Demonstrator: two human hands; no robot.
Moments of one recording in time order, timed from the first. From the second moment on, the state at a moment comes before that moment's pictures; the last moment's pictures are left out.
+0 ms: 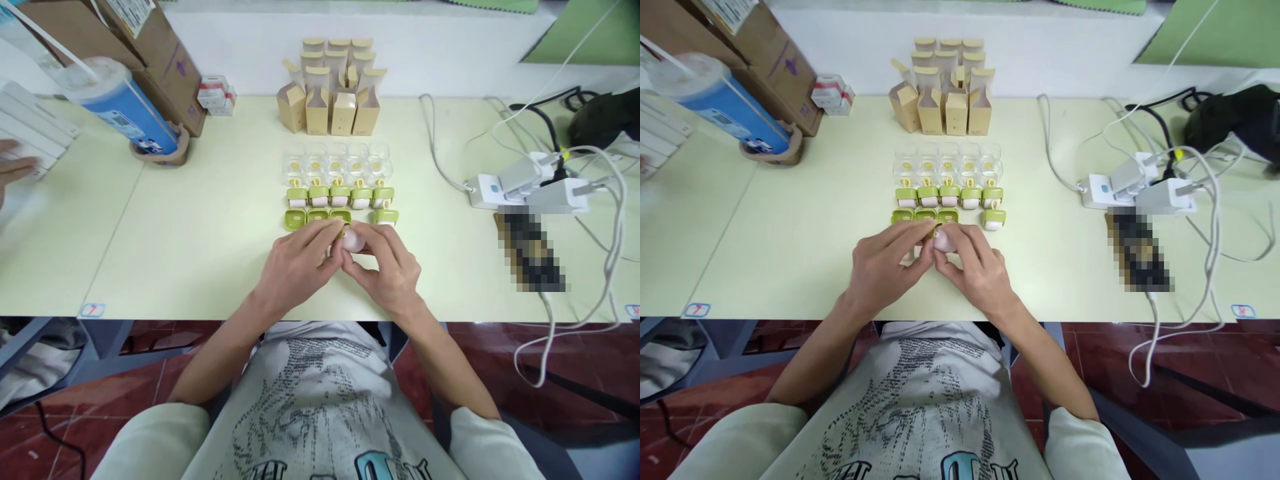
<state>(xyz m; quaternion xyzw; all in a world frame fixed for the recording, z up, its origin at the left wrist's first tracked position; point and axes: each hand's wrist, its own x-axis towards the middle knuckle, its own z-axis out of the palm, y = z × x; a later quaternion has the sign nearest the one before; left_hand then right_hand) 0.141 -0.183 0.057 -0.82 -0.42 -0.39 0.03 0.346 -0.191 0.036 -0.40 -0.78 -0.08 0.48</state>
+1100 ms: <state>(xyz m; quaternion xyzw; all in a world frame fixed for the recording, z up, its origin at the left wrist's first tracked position) 0.074 -0.141 0.069 -0.78 -0.42 -0.45 -0.05 0.387 -0.172 0.045 -0.48 -0.79 0.29 0.25</state>
